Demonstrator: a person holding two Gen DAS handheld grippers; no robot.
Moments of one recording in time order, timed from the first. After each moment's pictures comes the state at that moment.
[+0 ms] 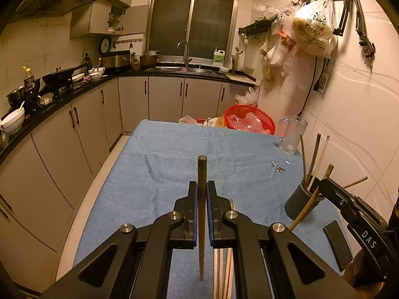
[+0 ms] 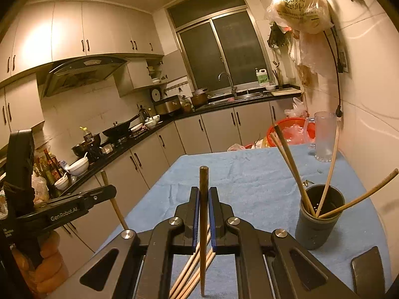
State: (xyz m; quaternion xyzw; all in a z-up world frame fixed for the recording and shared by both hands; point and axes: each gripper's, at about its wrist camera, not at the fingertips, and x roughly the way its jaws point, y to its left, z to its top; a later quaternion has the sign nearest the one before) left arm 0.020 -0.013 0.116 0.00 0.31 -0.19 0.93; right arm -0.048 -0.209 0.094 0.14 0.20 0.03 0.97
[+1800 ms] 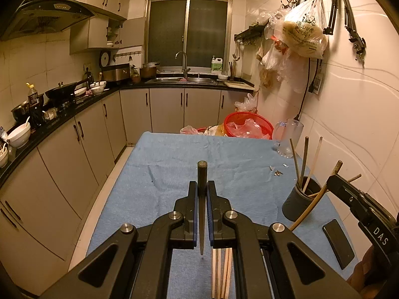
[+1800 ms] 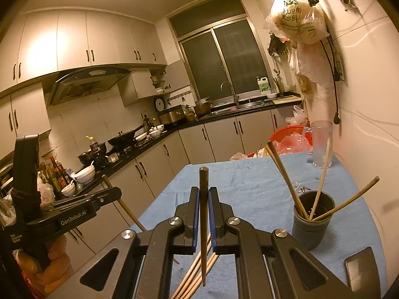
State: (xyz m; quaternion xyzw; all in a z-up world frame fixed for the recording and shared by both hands) left arm -0.007 -0.015 0.139 0.03 0.28 -0.18 0.94; right arm -0.077 -0.214 0.114 0.15 0.17 0.04 0.97
